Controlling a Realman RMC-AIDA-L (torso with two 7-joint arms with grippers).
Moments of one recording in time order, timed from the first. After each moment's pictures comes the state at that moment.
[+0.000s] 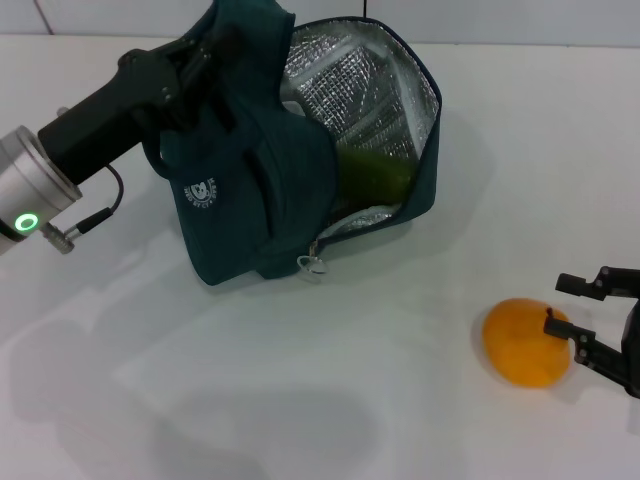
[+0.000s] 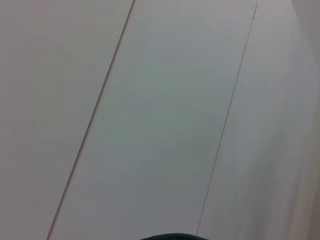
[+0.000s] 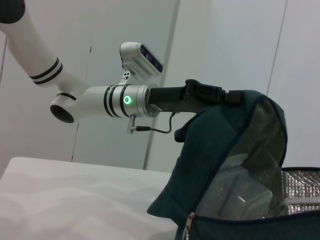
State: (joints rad) left arm -0.44 -2.08 0.78 0.44 1.30 1.59 -1.18; right arm 0.30 2.01 -0.86 -0.49 -1.67 -1.71 0.60
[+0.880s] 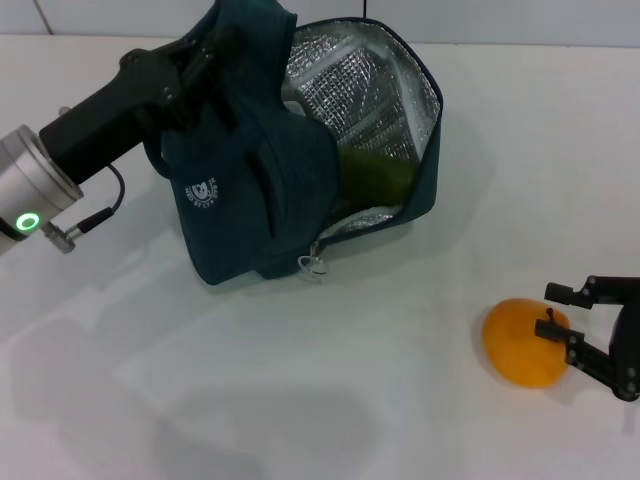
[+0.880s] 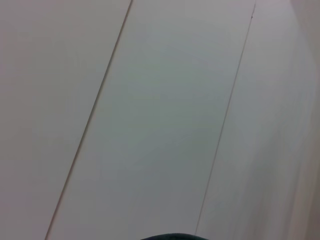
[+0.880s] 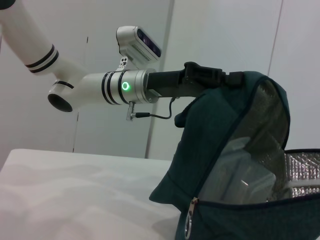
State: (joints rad) left arm -0.45 -2.08 0.78 0.44 1.30 1.59 -1.18; right arm 0.32 2.01 -0.87 -0.46 -1.68 -1.67 0.60
